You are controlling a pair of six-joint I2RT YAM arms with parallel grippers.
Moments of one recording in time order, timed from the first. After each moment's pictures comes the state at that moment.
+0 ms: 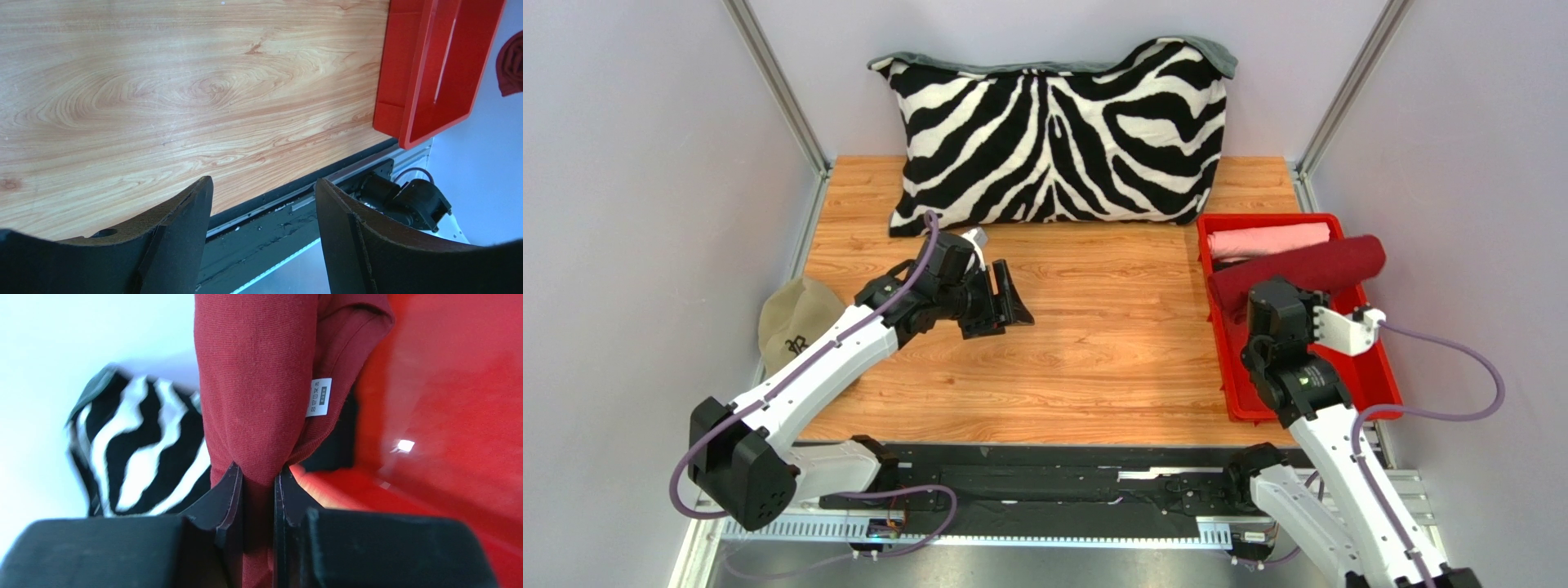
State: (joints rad) left arm -0.59 1.21 1.03 -0.63 0.23 -0.79; right arm 0.32 0.70 0.72 -0.48 0.91 1.43
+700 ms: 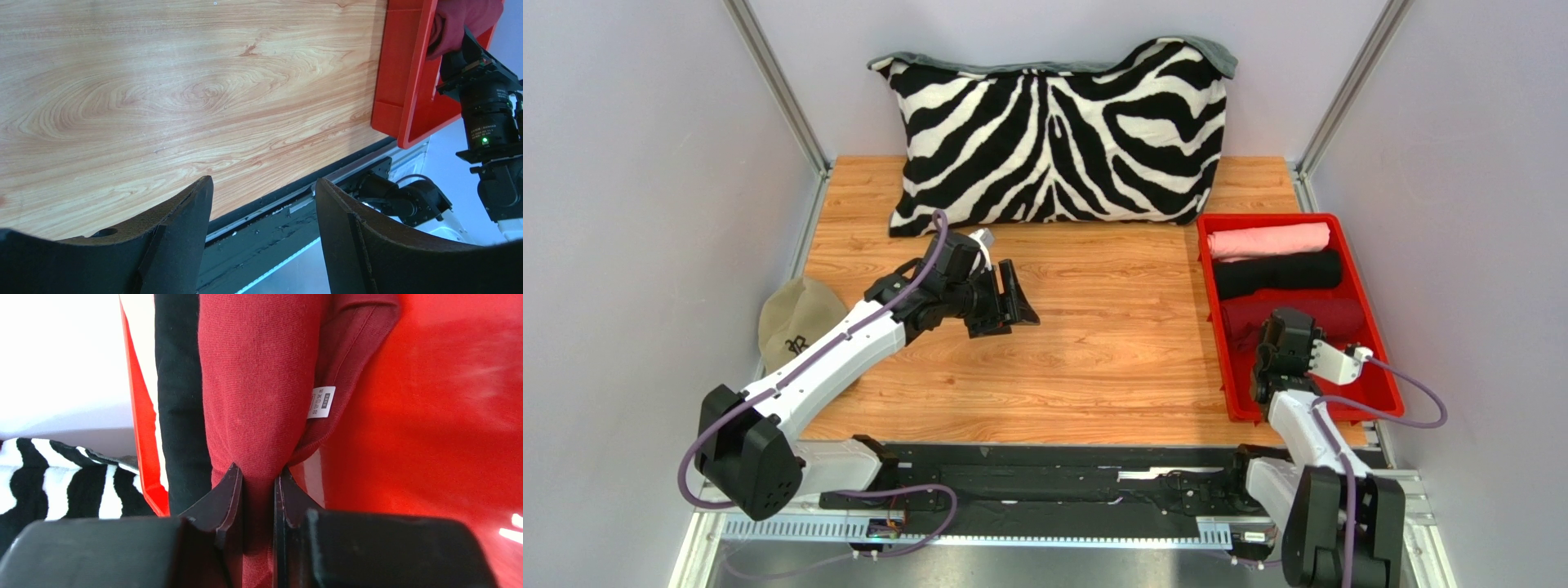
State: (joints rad) left arm -0.59 1.25 1.02 -0.57 0.26 -0.79; right arm -0.16 0.95 0.29 0.10 0.49 1.45
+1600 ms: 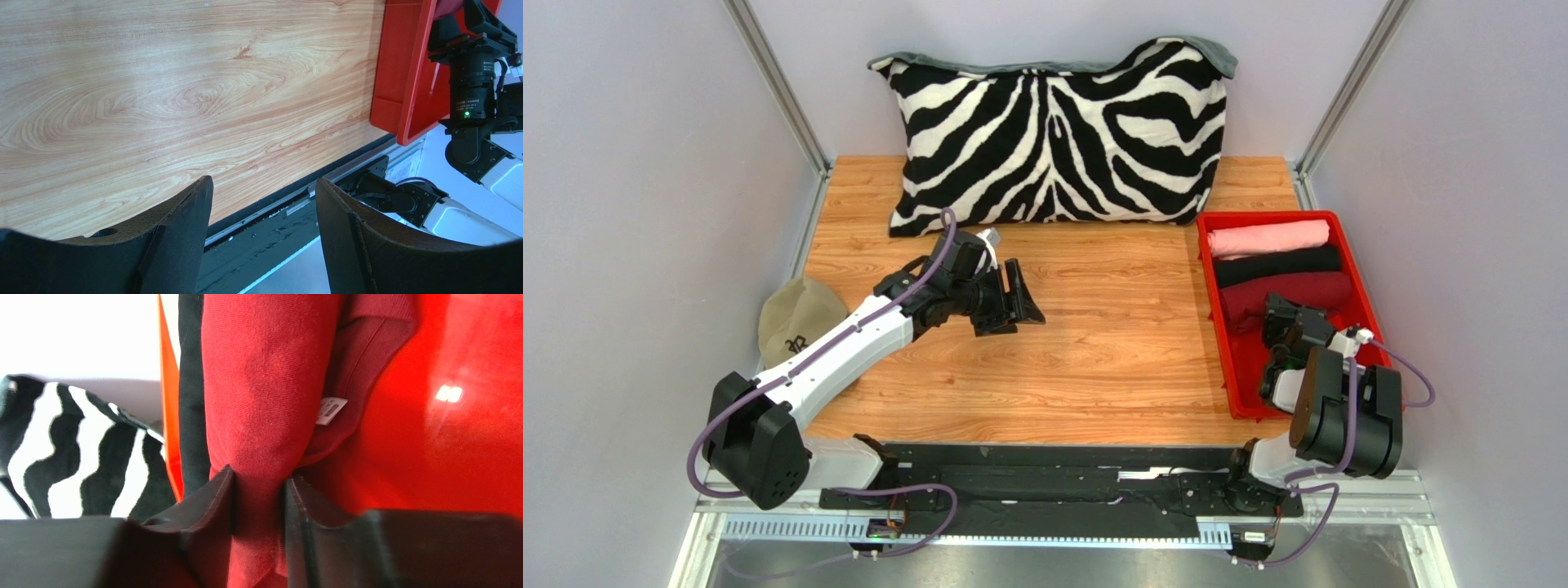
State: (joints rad) left arm -0.59 1.30 1.02 -0.53 0.29 -0.79; right arm -0.37 1.45 0.23 0.88 0.06 1.32
